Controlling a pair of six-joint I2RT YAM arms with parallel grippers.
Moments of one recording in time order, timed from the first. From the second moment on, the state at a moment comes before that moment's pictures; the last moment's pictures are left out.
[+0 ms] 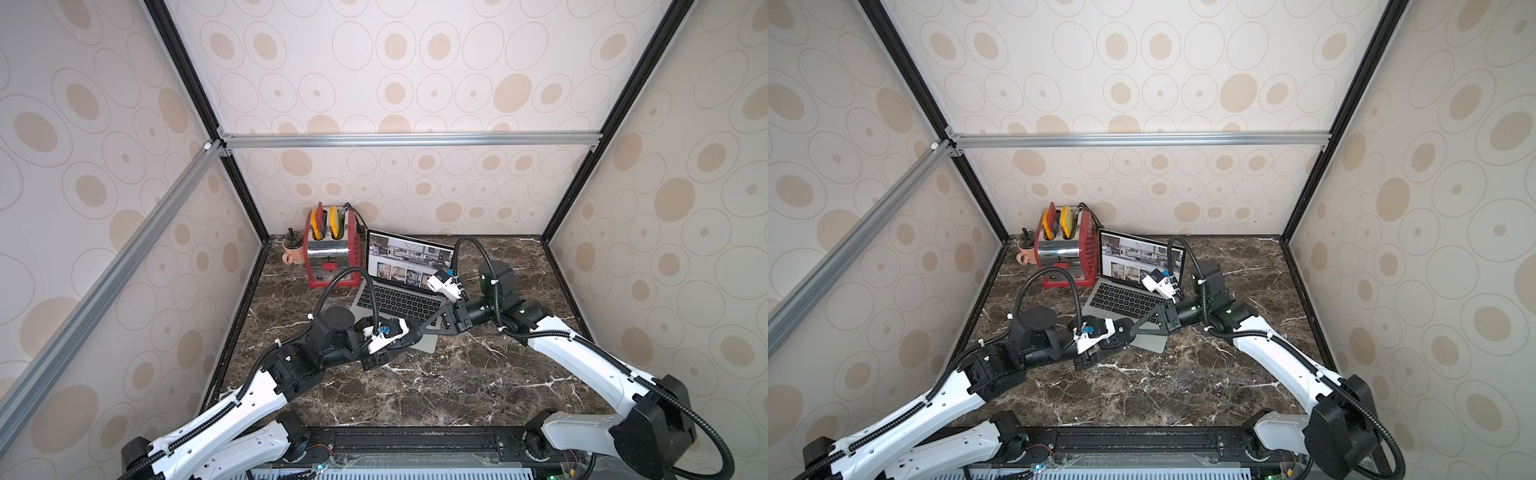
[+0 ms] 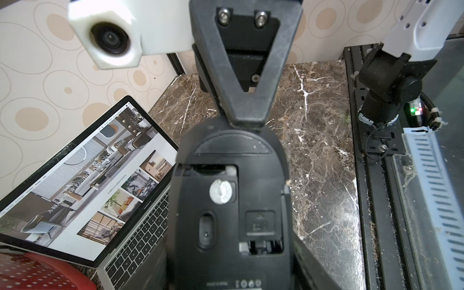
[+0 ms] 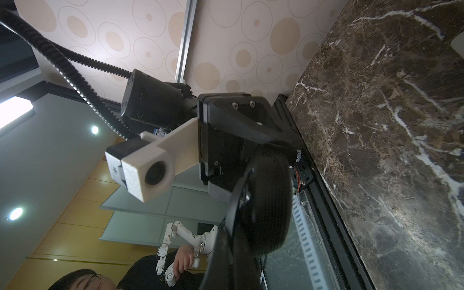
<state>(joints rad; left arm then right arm) -0.83 0.85 0.79 -0.36 0.26 0.44 0.63 1.27 0.98 -0.19 -1.26 0.73</state>
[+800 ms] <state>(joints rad) -0.83 0.82 0.78 -0.35 0.26 0.42 0.65 1.27 1.06 -0.38 -1.07 0.58</state>
